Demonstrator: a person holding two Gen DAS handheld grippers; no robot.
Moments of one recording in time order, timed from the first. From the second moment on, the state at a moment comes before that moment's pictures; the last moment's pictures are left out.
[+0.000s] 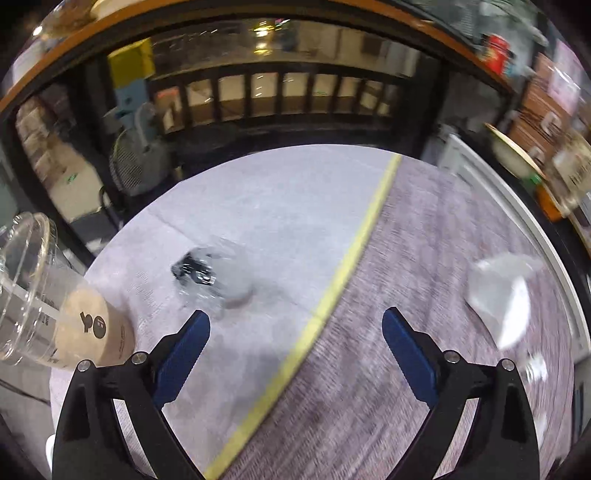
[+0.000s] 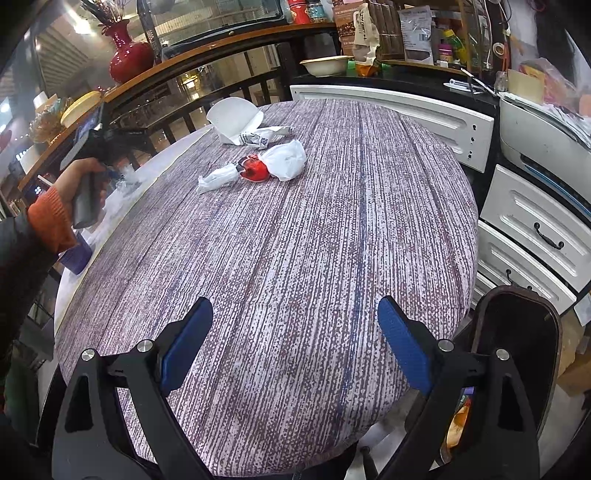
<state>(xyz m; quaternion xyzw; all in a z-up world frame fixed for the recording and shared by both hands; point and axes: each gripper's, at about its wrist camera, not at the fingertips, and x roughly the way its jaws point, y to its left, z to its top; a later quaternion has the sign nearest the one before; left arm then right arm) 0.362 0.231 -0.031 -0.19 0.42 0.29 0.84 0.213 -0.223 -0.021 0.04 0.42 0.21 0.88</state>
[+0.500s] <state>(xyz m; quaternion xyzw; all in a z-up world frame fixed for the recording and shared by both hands) 0.367 0.264 -0.024 -0.18 0.37 0.40 0.82 0.224 -0.215 -0.033 0.03 0.44 0.21 0.87</state>
